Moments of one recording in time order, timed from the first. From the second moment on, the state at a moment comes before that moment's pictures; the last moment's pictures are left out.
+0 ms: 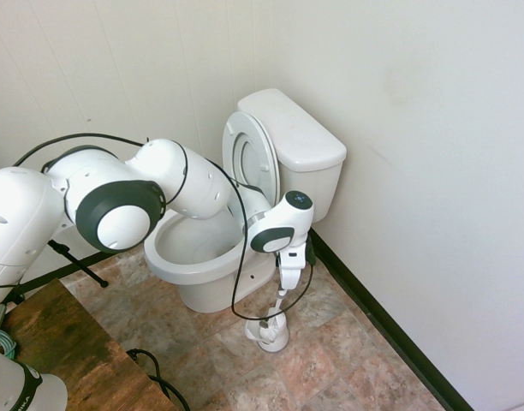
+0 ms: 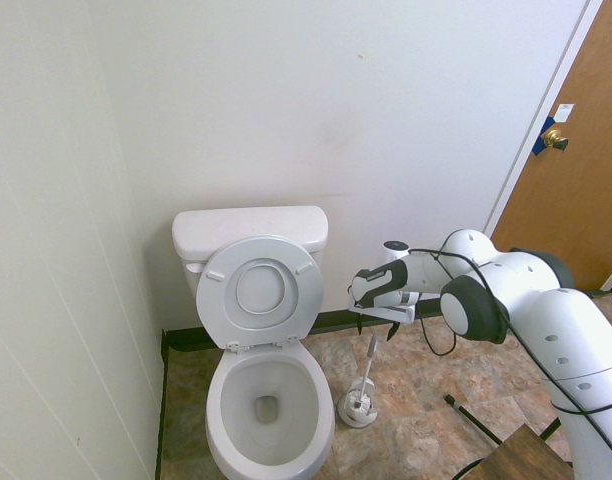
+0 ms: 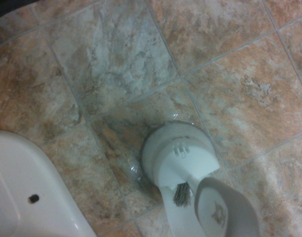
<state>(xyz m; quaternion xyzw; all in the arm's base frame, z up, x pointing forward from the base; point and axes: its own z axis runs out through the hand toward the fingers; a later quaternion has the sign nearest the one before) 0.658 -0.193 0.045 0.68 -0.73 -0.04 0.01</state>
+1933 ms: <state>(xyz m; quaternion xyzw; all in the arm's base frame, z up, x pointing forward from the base) 0.664 -0.221 -0.043 0.65 -0.76 -0.07 0.02</state>
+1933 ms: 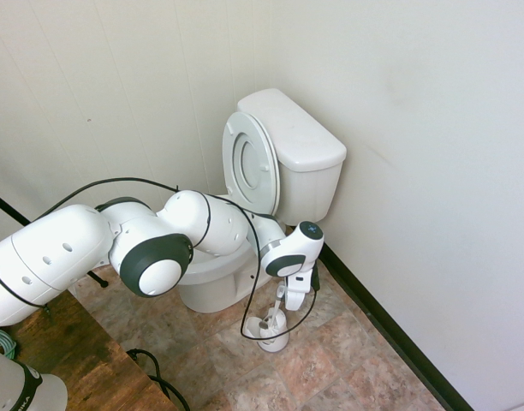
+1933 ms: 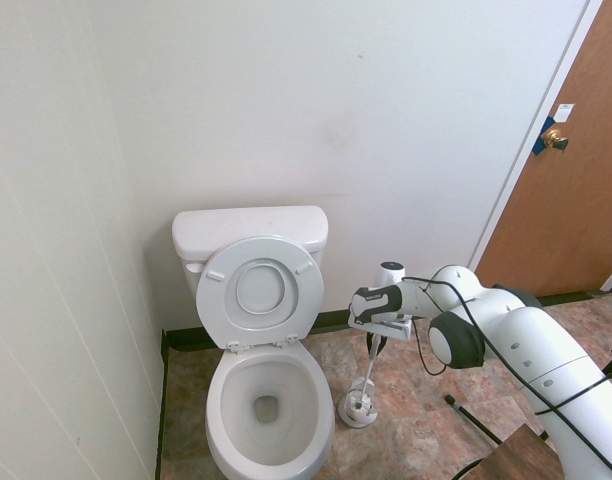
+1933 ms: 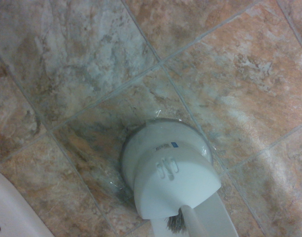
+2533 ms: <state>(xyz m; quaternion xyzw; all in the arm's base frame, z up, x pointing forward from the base) 0.652 -0.216 -0.044 0.69 -0.73 -0.05 0.00</state>
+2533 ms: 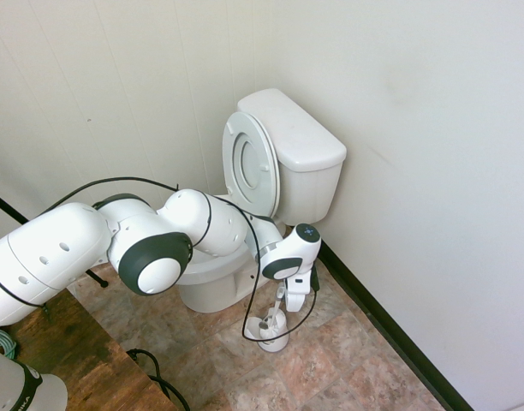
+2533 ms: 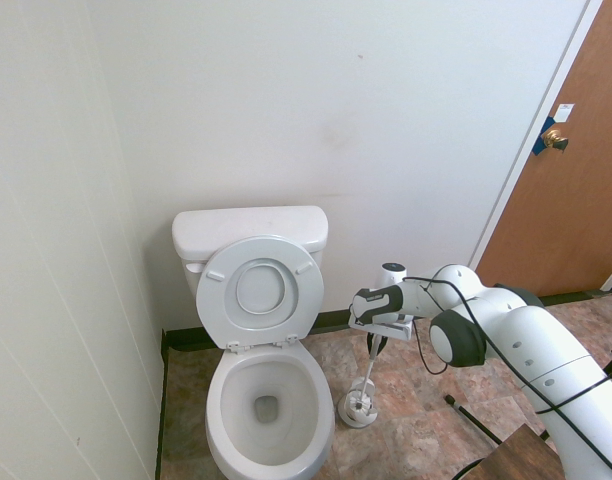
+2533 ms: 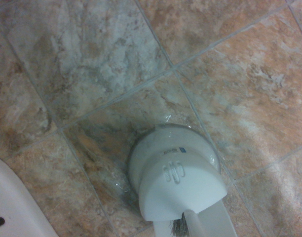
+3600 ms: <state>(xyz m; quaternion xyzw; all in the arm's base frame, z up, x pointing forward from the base) 0.522 -0.161 0.030 0.72 -0.69 0.01 -0.04</state>
